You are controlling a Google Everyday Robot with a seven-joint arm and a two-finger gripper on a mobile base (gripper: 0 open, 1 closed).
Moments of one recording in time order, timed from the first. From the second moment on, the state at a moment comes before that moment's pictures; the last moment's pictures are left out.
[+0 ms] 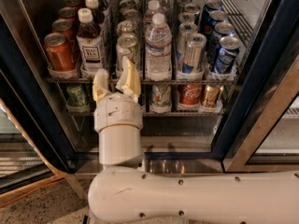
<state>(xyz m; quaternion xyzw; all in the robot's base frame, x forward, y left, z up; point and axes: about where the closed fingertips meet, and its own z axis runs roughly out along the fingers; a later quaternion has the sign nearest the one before) 0.509 0.072 0.958 -0.18 0.55 -0.16 0.80</state>
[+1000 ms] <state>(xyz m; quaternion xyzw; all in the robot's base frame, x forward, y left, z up) 0.521 -0.054 0.991 -0.08 0.67 -0.11 0.73</state>
